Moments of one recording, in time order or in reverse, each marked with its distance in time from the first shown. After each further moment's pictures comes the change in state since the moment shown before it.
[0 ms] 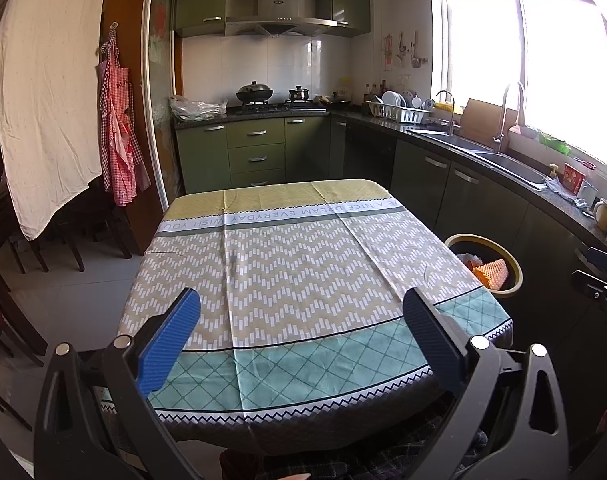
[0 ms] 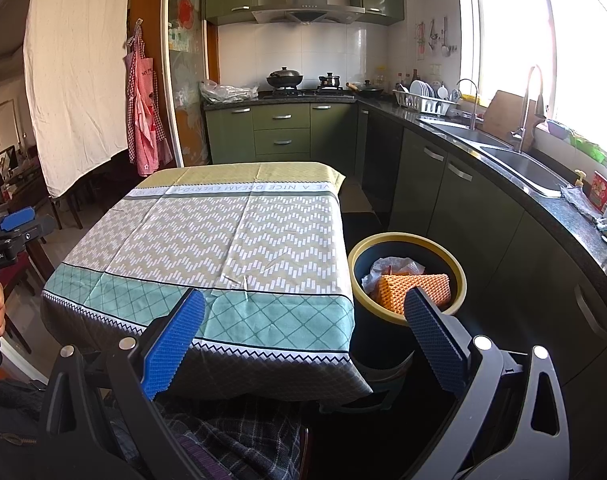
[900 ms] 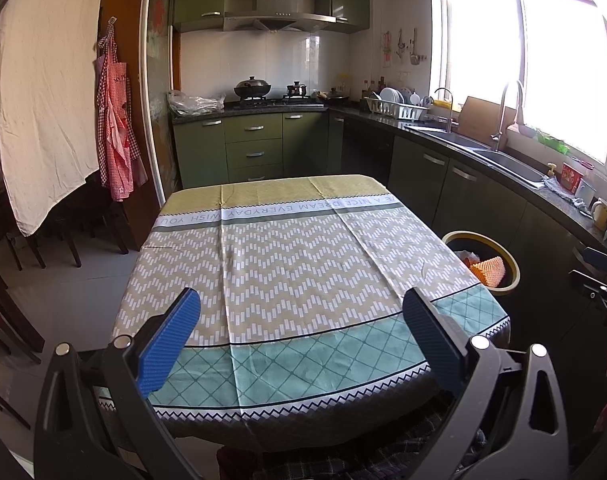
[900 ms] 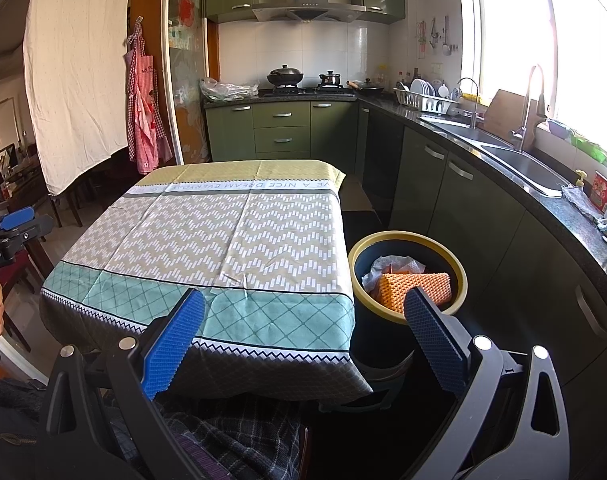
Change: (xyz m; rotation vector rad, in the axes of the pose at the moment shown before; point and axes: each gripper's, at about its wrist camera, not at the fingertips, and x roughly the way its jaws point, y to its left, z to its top) left arm 0.003 0.003 0.000 -0.002 0.019 -0.018; right arm 0.007 -0.003 -0.005 -0.008 0.008 0.007
